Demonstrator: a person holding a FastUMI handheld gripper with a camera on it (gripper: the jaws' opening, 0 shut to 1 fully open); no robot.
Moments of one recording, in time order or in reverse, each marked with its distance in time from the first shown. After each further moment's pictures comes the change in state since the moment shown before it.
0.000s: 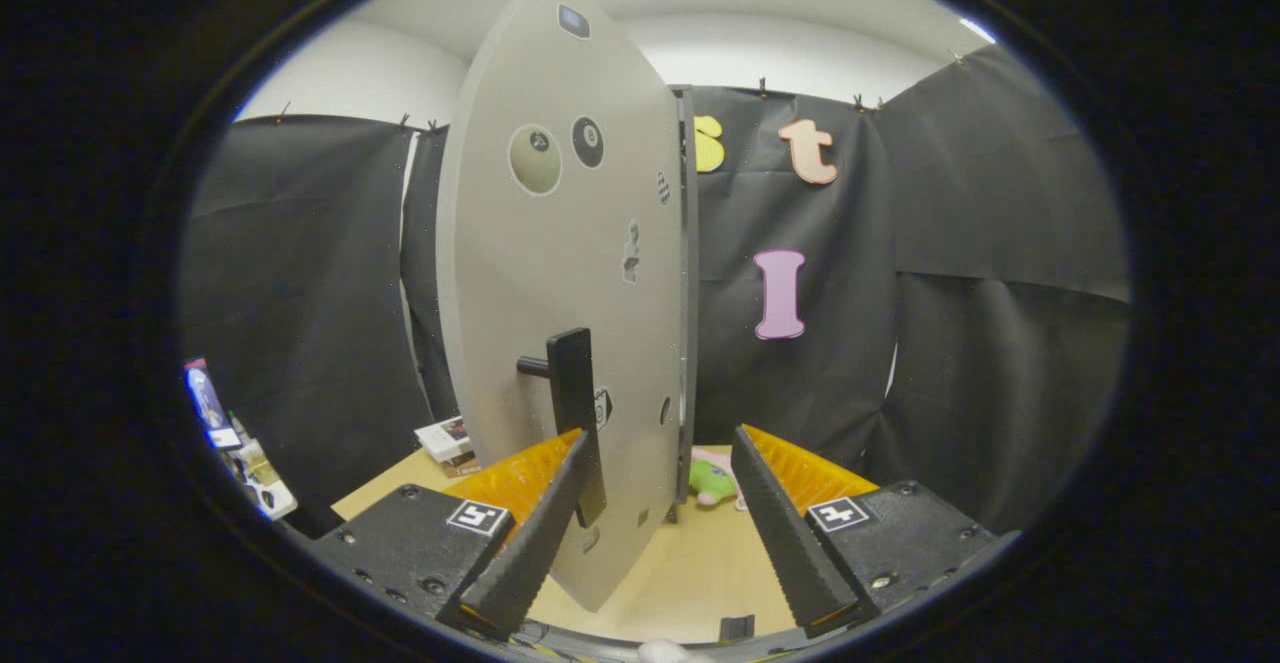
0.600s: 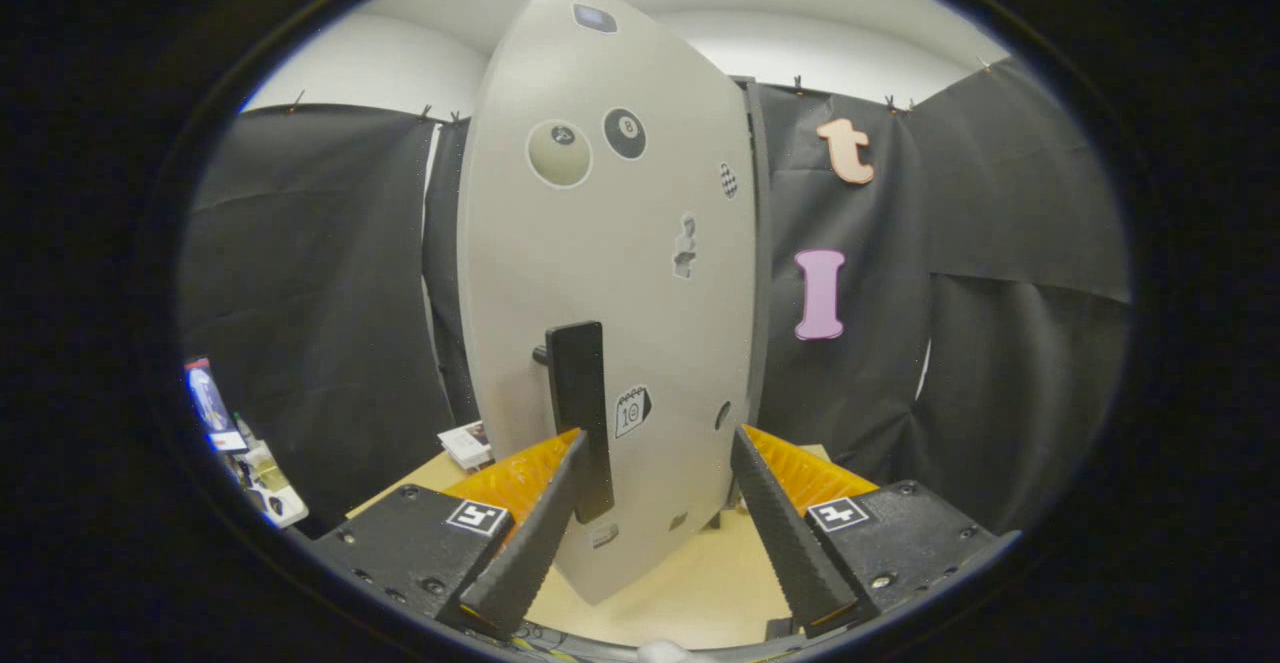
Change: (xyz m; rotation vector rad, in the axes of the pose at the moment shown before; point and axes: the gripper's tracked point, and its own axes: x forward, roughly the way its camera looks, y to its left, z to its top) arm 0.036 0.084 -0.004 -0.007 0.014 0.065
